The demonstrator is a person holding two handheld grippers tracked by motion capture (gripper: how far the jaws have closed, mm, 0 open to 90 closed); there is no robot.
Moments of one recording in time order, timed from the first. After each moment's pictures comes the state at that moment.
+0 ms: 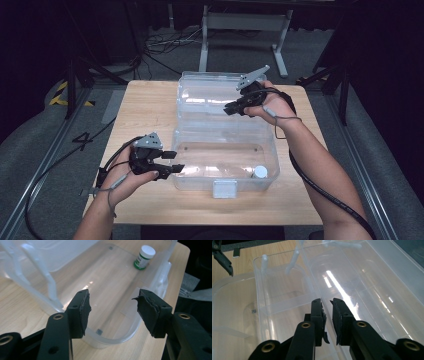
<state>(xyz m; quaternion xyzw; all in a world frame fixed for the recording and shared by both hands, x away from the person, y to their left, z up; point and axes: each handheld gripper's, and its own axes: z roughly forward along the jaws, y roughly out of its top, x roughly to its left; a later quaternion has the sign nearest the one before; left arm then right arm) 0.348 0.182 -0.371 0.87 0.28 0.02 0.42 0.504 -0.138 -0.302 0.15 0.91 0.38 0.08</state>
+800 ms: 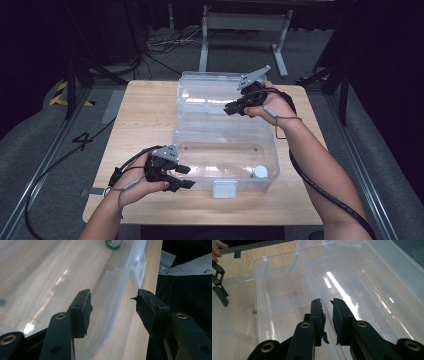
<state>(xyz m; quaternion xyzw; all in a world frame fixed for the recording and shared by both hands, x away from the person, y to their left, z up) 0.347 0.155 -0.396 0.90 0.20 -0.04 0.38 0.504 -0.139 -0.303 0.15 0.91 0.39 0.08</state>
